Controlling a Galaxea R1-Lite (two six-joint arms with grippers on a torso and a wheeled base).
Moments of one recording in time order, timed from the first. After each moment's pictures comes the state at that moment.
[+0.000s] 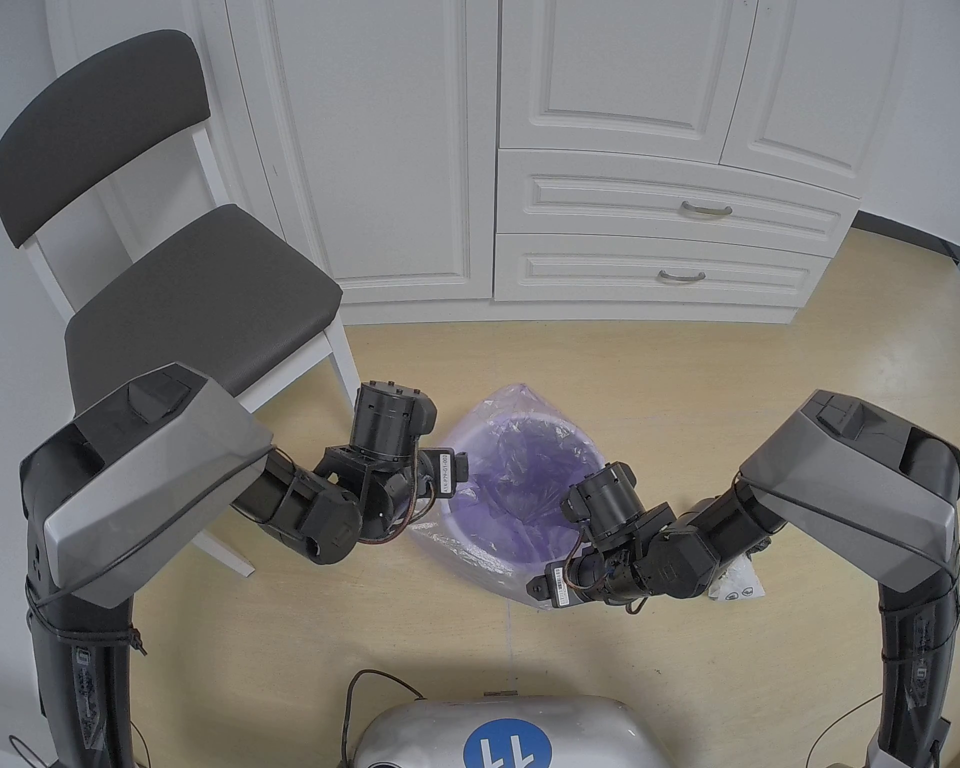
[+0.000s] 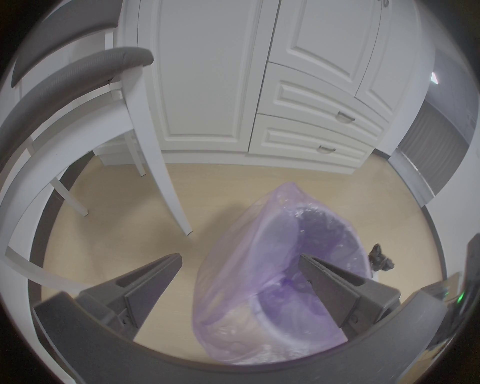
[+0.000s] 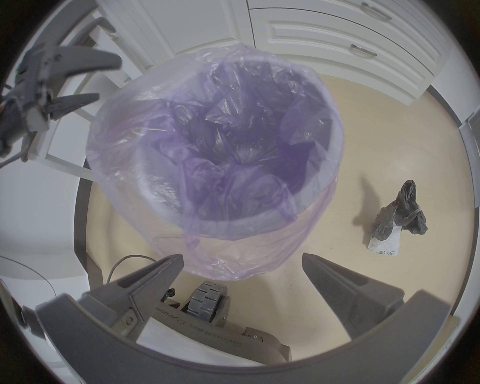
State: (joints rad) left arm -0.53 2.30 -1.24 -0.57 0.30 -0.26; right arm 0.61 2.33 -1.17 -0.24 -0.16 0.33
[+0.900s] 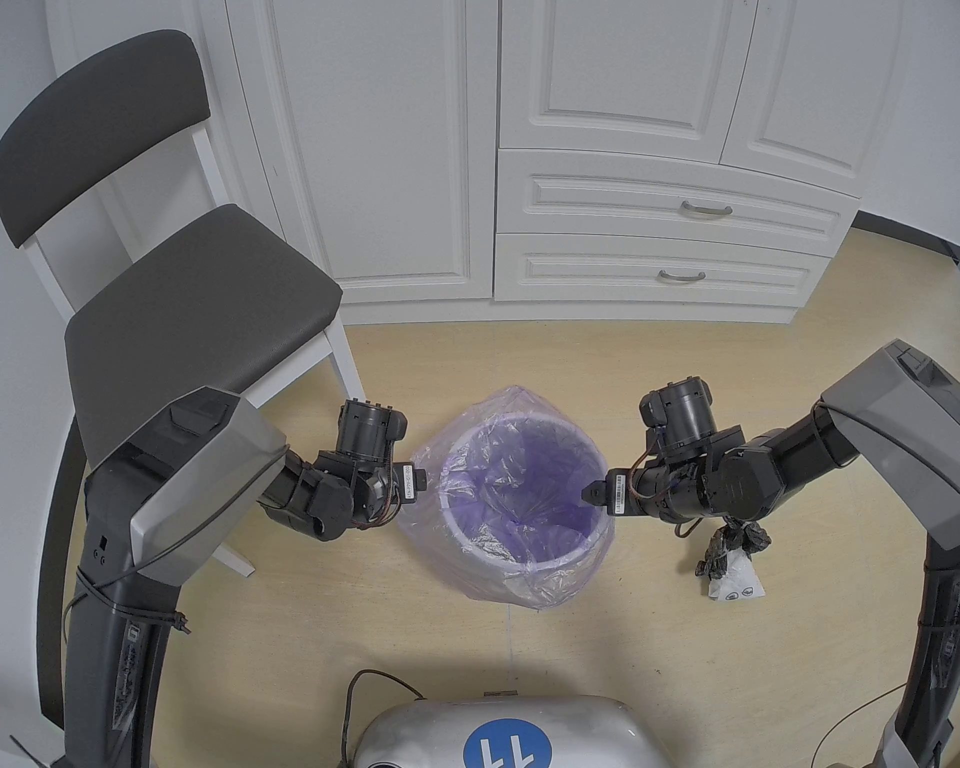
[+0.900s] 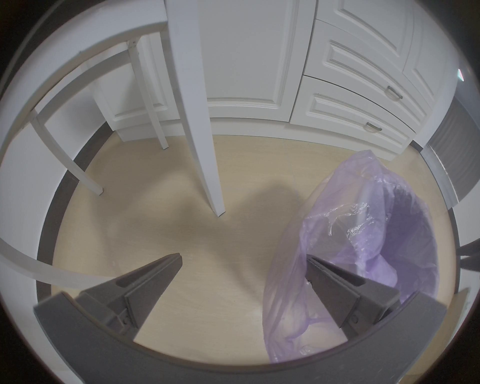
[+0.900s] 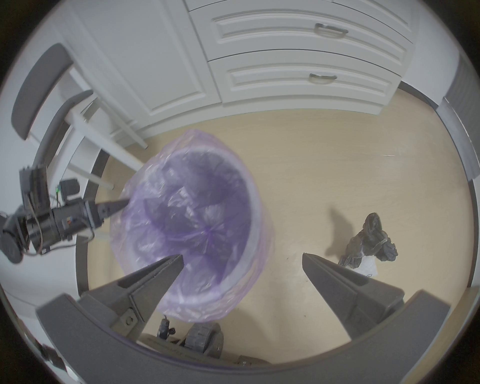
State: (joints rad) left arm -0.39 2.52 -1.47 -0.42 0.30 -0.28; right arm 0.44 2.21 -1.23 -0.25 -0.16 0.34
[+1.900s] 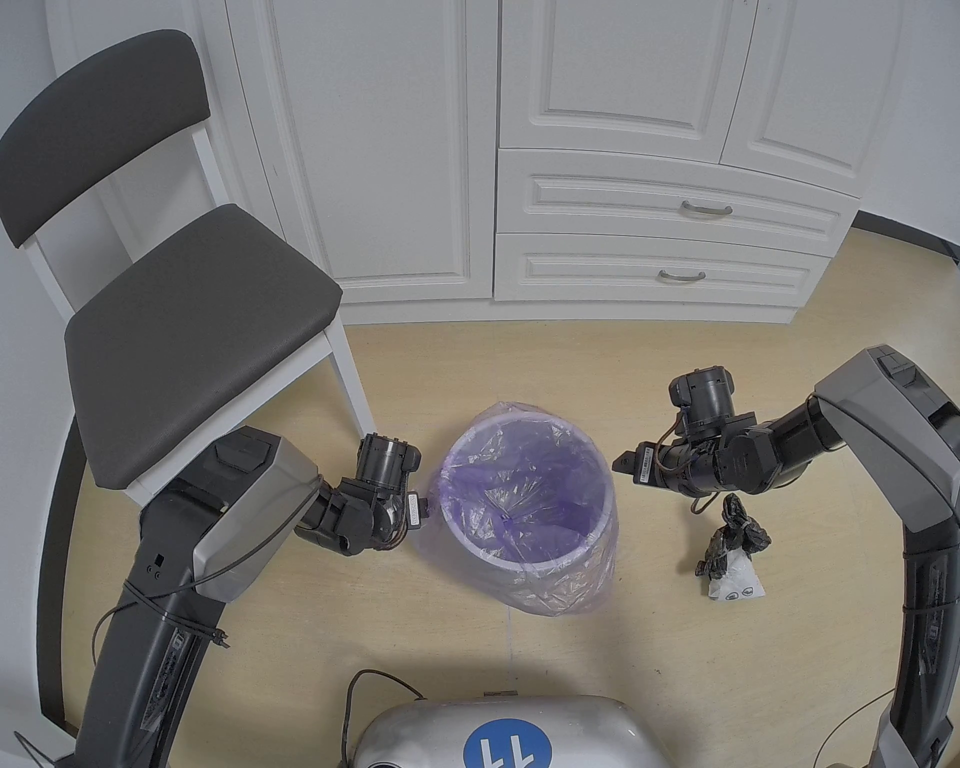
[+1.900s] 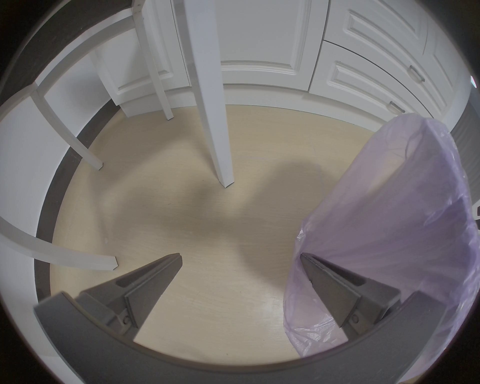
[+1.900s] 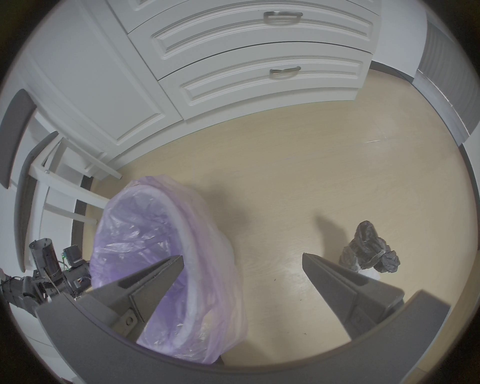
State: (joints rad) left arm -0.39 2.72 -1.67 -0.31 0.33 -0.35; right arm 0.30 2.33 -1.38 -0.25 -0.11 0.40
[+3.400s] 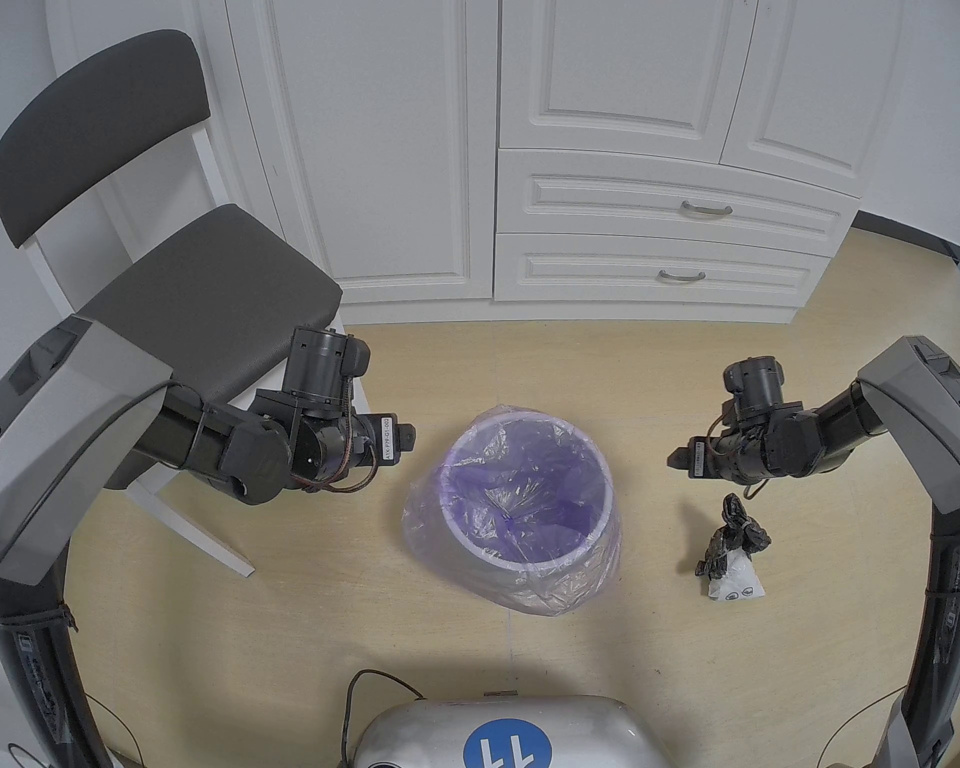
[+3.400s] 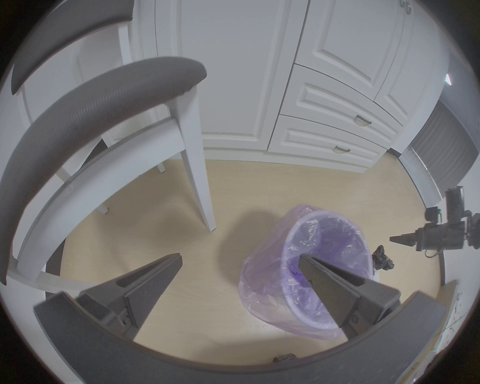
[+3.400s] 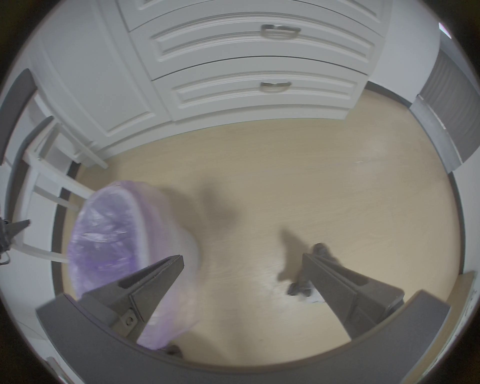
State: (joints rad) left arm -0.42 2.14 -1.26 -0.30 0.23 -0.26; right arm 0.17 2.26 -1.31 -0.24 -0.14 0.19
